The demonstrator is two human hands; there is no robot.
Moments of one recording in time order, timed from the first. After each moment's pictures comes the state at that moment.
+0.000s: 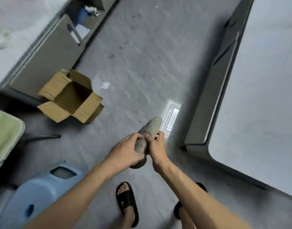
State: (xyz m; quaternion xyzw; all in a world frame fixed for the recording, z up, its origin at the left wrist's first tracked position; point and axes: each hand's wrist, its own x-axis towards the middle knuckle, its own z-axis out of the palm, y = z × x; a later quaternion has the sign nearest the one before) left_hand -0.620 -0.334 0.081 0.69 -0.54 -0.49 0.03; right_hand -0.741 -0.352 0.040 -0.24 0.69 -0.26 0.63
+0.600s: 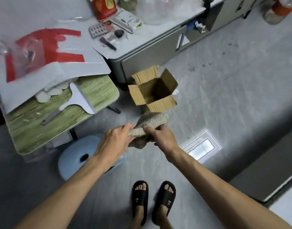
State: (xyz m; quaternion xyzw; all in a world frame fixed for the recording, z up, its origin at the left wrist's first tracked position) left_hand -0.377 -0.198 0.130 0.84 -0.52 -0.12 0.09; right_hand -0.504 -0.321 0.106 -0.59 0.53 0.03 0.61
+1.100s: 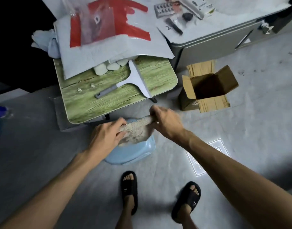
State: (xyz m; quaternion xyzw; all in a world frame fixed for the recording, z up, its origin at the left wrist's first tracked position) left_hand -0.230 0.020 0.109 0.88 -0.42 -0.12 0.16; right_hand -0.318 -0.194 0.058 -0.96 0.14 0.05 0.25
